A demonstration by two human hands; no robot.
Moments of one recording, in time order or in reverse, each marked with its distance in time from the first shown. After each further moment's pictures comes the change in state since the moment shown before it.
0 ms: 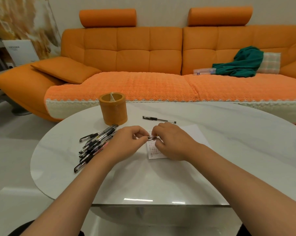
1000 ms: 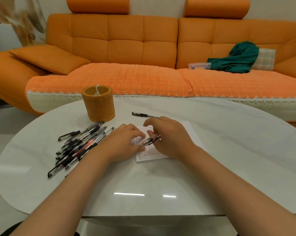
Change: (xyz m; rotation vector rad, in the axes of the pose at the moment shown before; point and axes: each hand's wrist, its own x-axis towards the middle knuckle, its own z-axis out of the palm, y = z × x) left_hand 0.044 -0.025 0.030 0.529 -0.226 0.124; right_hand 0.005 0.033 0.016 0.032 0.476 -0.205
